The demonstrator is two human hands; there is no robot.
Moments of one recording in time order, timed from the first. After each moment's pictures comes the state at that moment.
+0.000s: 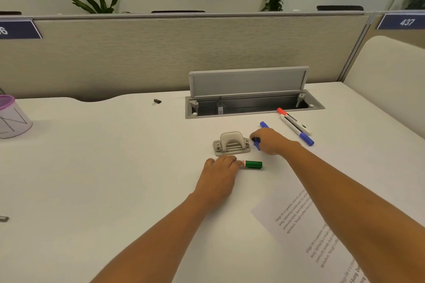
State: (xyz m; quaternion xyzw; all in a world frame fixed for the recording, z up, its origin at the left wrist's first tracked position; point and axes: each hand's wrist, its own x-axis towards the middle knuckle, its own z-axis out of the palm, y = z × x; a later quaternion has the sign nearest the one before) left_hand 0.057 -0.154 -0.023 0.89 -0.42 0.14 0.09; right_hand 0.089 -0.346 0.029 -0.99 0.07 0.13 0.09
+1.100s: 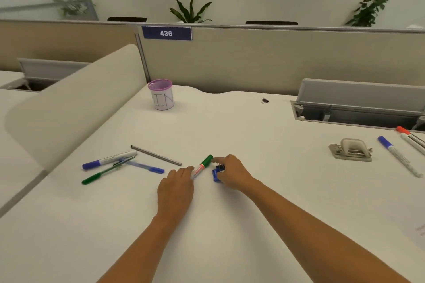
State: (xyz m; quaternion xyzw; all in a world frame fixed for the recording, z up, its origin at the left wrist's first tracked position) left_hand 0.005 0.222 -0.025 0.96 -0.05 0.26 0.06; right_hand 0.050 0.064 0.014 -0.93 -0.05 0.15 0.34
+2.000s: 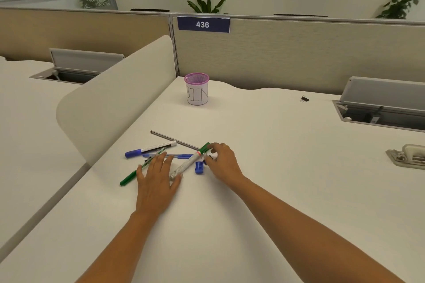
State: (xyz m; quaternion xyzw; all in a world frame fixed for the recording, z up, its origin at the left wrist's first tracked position) left_hand 0.014 0.380 -0.032 0.98 0.03 0.16 0.07; right_hand 0.070 0.209 0.010 -0.91 -0.06 0.05 0.41
